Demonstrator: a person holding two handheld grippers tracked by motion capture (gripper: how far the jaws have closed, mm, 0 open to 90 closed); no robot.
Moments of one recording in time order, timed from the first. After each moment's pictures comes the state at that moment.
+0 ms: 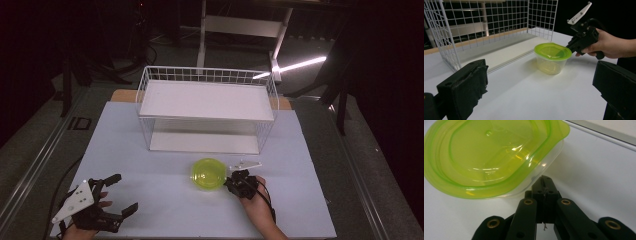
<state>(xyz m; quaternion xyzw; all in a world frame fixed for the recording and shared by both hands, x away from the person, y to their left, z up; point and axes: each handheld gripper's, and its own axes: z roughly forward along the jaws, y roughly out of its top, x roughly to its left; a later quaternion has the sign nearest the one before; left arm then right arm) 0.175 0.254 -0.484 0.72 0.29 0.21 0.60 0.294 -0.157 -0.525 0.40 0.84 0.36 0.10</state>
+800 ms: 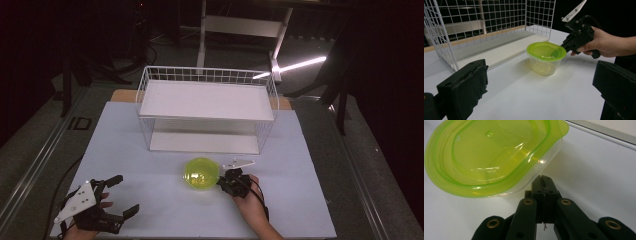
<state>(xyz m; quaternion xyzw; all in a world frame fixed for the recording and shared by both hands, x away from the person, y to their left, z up) 0.174 0.252 -0.486 0.73 0.29 0.20 0.59 0.298 -0.138 -0.526 0.40 0.84 0.37 0.08</state>
